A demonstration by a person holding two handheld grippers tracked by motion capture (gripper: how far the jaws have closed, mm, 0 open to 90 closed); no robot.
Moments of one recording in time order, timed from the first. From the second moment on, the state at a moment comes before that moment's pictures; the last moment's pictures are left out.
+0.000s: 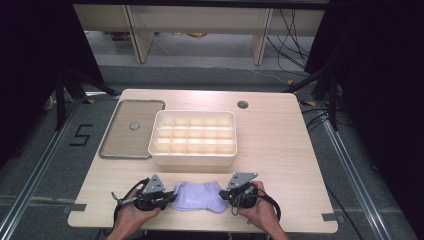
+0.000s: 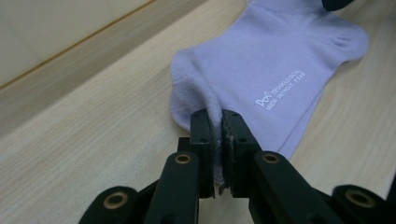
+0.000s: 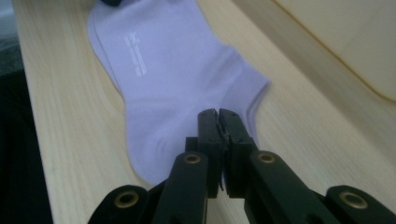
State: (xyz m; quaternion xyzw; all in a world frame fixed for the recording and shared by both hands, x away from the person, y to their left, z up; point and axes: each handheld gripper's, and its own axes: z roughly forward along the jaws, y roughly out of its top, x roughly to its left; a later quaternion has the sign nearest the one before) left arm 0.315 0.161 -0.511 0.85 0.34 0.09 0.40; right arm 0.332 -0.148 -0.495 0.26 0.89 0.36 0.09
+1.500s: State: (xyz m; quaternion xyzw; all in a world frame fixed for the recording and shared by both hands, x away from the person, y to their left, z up) left arm 0.297 0.180 -0.465 0.82 0.31 0.09 0.46; right arm 0.354 -0.014 -0.508 0.16 0.92 0.35 0.06
